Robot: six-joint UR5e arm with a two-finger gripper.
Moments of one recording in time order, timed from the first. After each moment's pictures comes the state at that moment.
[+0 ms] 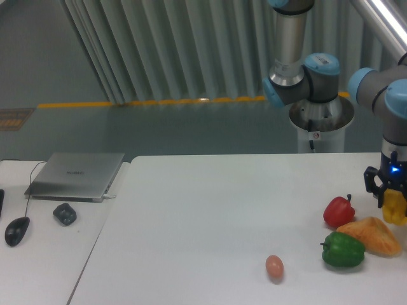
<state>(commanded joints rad) 2.57 -1.85 -1.69 -1.07 1.56 0.94</state>
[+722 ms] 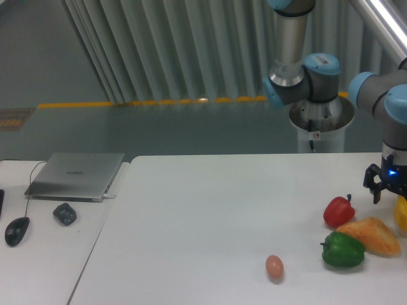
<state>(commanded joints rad) 2.58 -1.84 -1.64 -1.08 1.59 1.15</state>
